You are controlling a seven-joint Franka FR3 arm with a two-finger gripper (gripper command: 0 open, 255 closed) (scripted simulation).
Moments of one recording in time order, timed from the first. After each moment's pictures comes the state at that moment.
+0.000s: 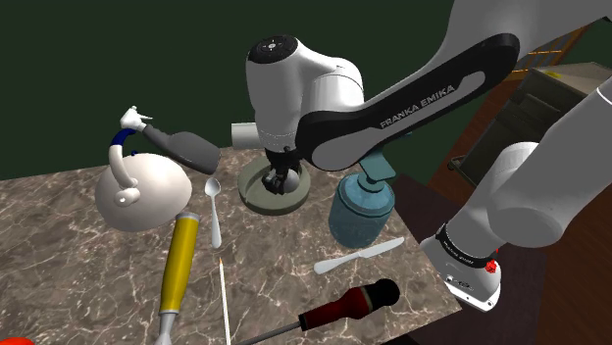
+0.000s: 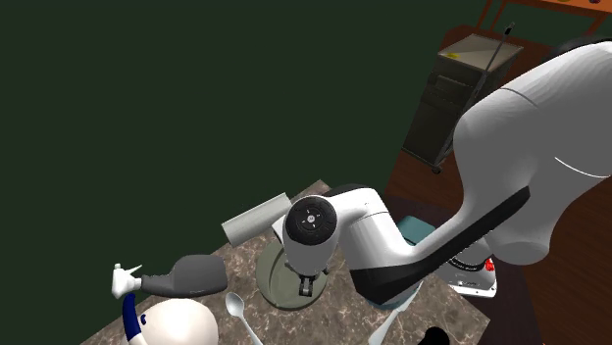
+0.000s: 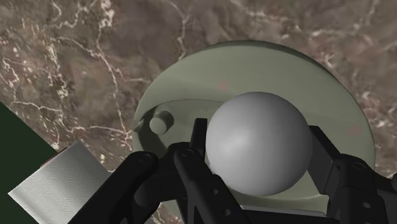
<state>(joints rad) 0.12 -0.10 0.45 -2.34 -0.16 2.20 0.47</state>
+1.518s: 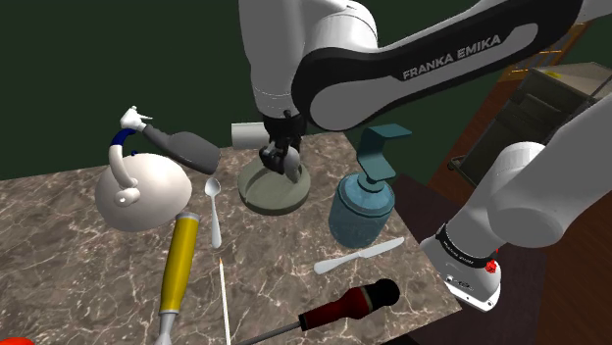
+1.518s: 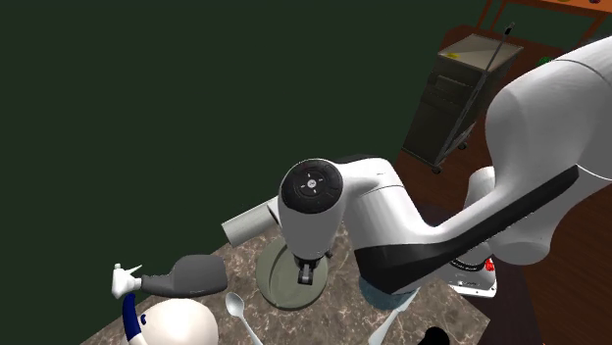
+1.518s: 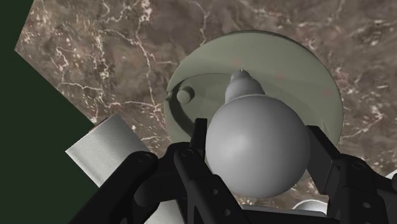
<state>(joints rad) 0.13 -0.19 0.44 -2.23 -0.10 2.01 0.41</state>
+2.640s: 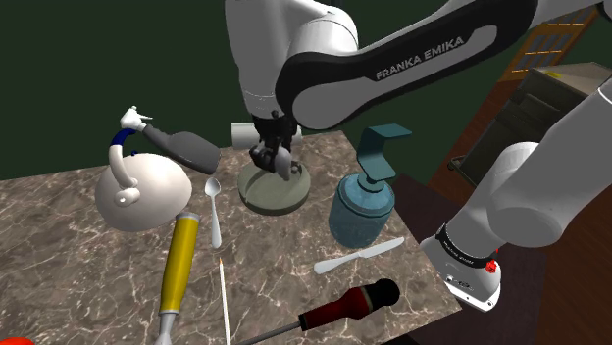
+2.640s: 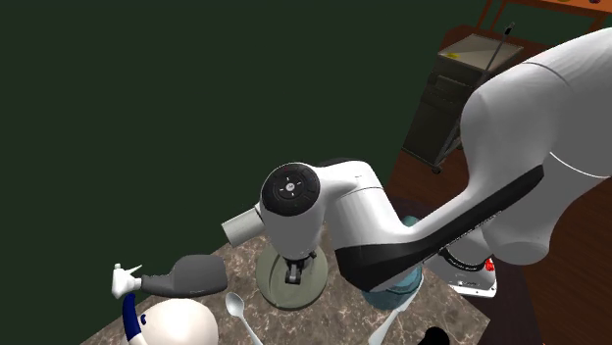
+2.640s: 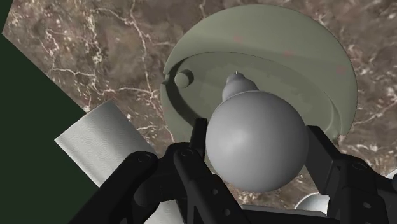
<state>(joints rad) 0.11 -0.11 0.44 -2.18 -0.14 2.03 0.42</state>
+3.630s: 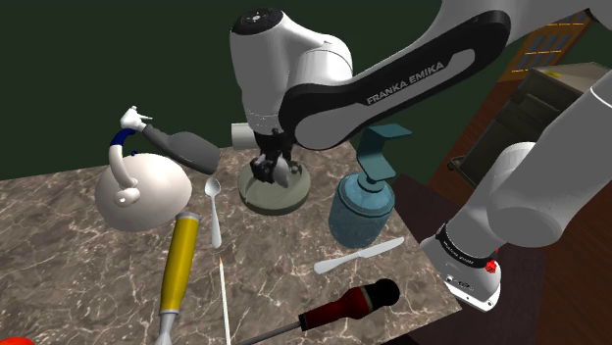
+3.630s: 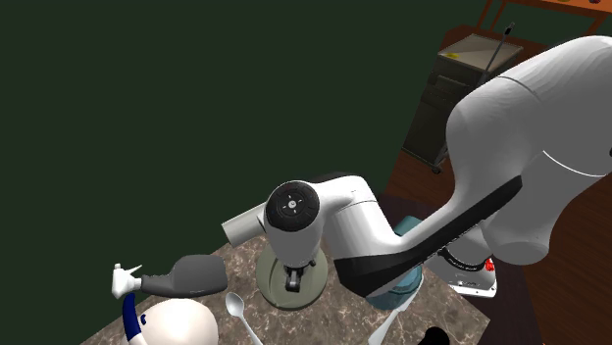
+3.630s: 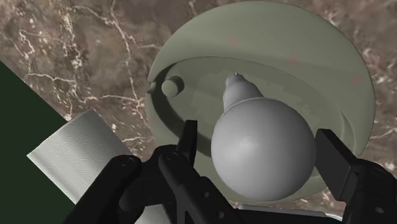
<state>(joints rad) 0.11 -0.07 0.44 -2.23 -0.17 2.13 0.45</state>
